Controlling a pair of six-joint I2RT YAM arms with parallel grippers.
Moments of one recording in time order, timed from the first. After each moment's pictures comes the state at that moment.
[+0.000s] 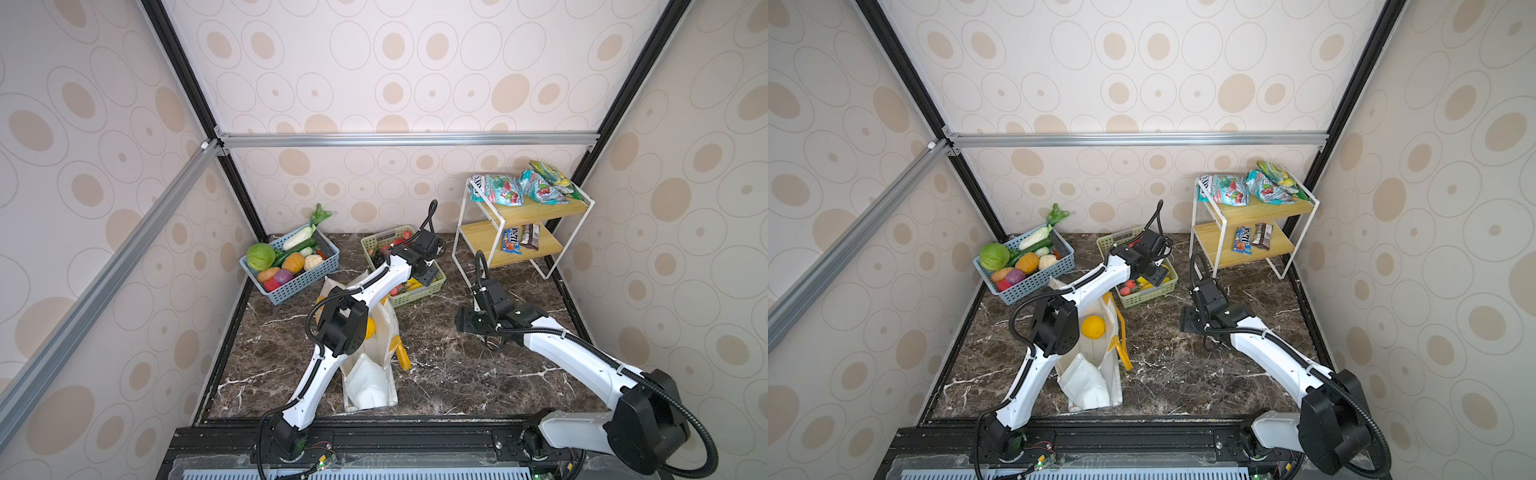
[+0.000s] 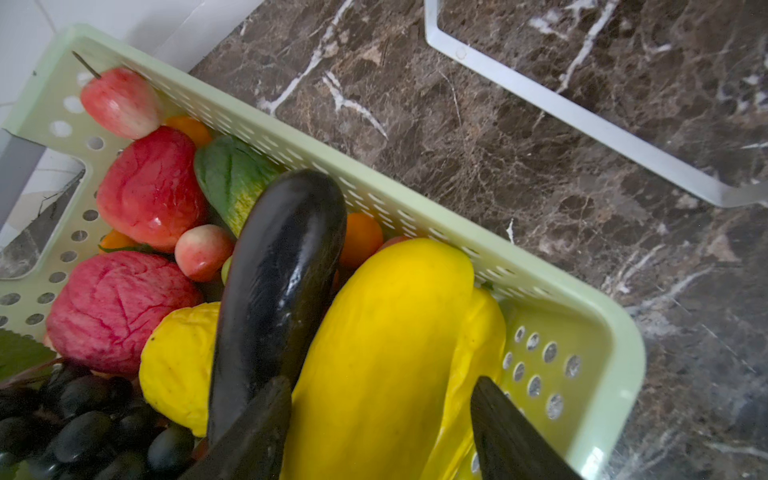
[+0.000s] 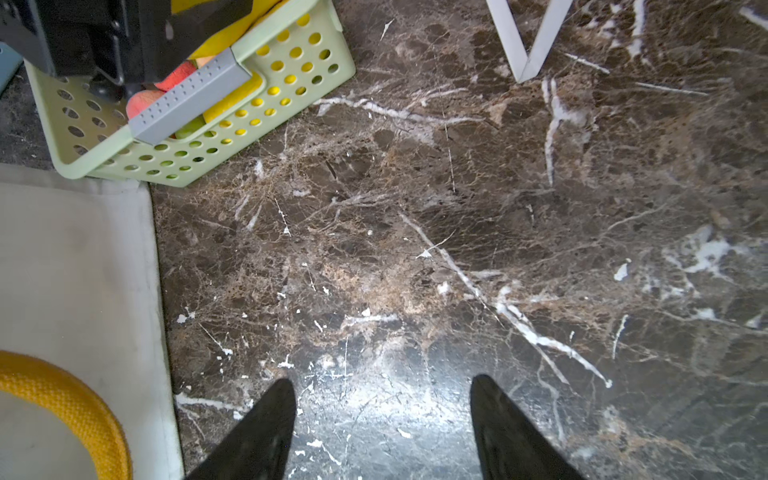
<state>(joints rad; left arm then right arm) -0.66 2.44 2.27 -0.77 -0.15 0.09 0.48 1.28 0.90 -0.62 0.07 0.56</state>
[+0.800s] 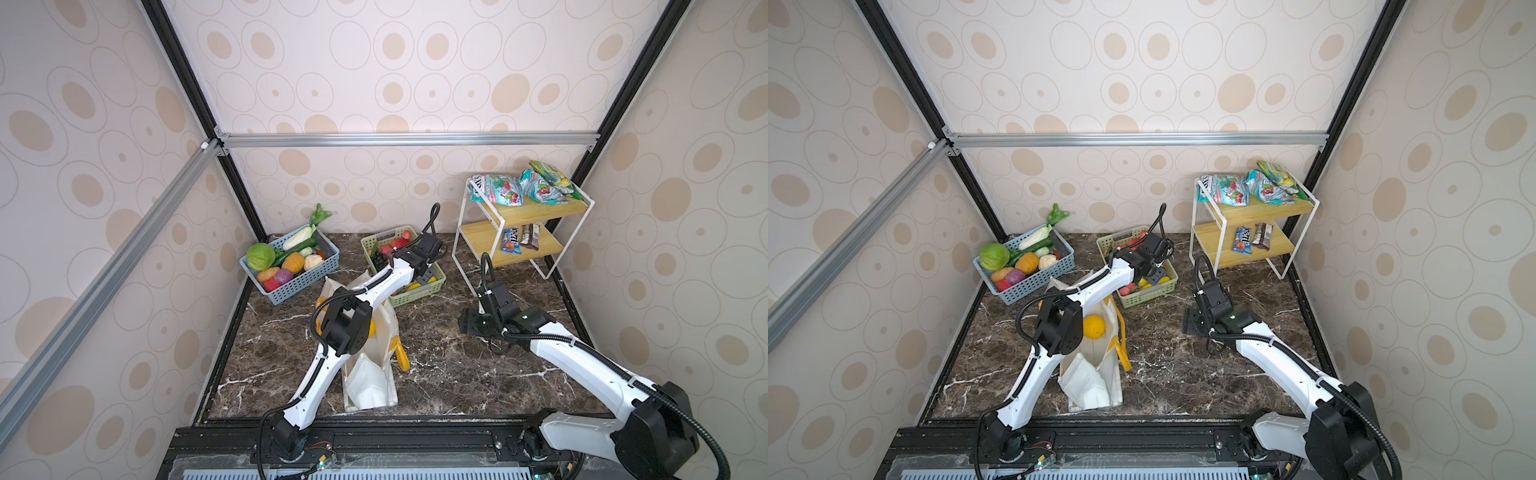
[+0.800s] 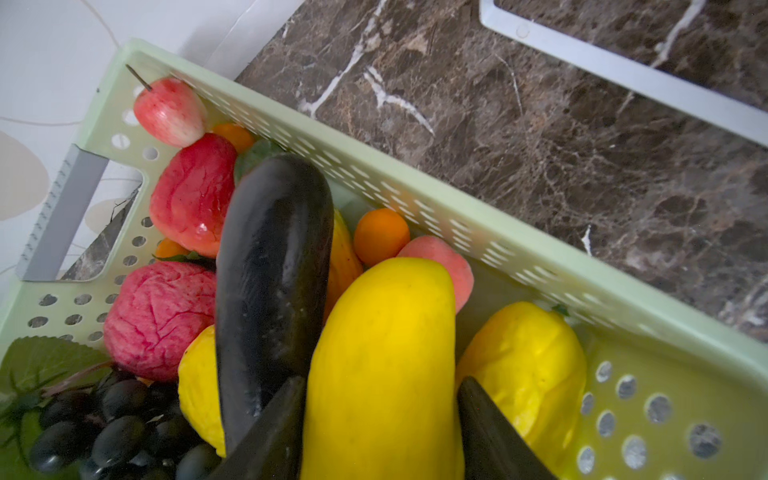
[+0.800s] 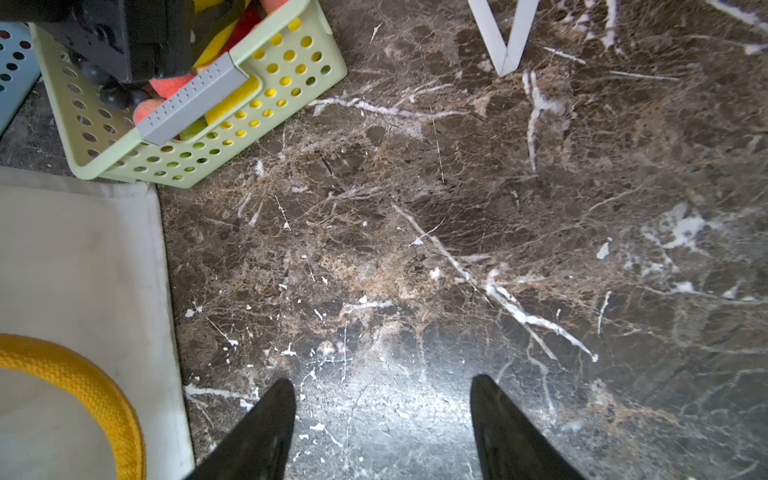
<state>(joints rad) -0.66 2.48 2.28 -0.73 -0.30 0.14 0.48 1.21 0.88 -0.65 0.08 0.59</state>
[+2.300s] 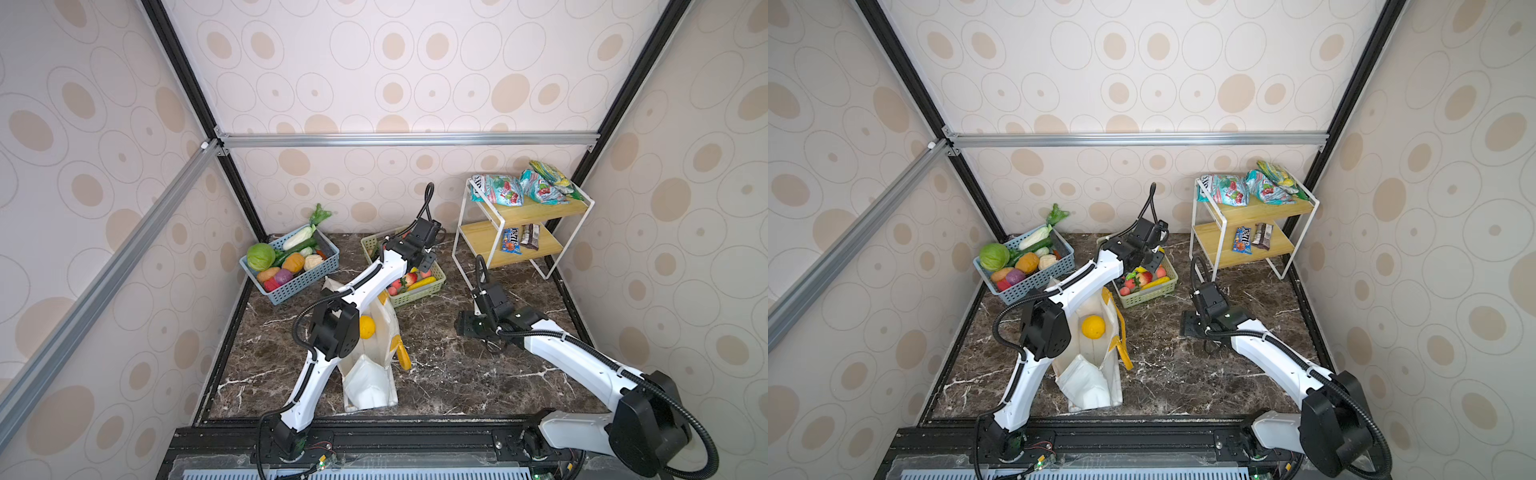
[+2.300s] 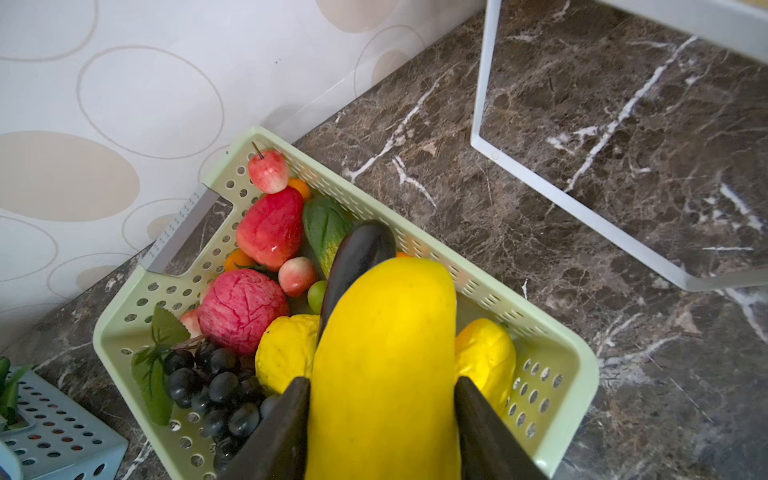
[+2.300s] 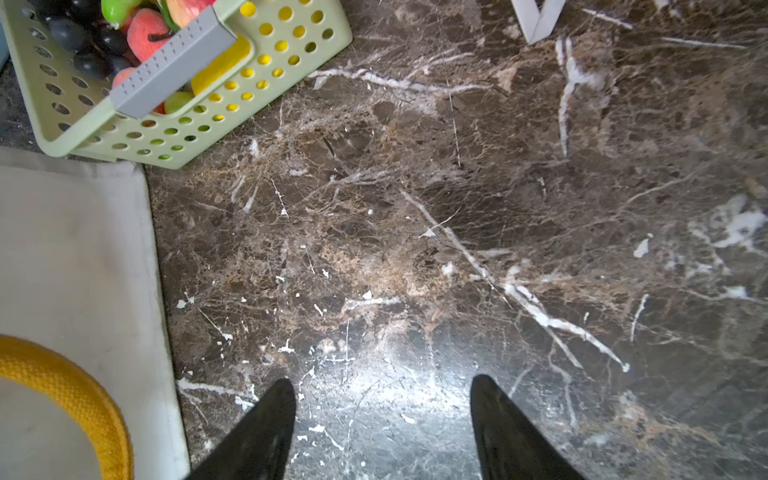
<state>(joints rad) -0.66 2.32 2.25 -0.73 -0.26 0.04 0.48 1.28 0.87 -0.62 0.03 0.58</state>
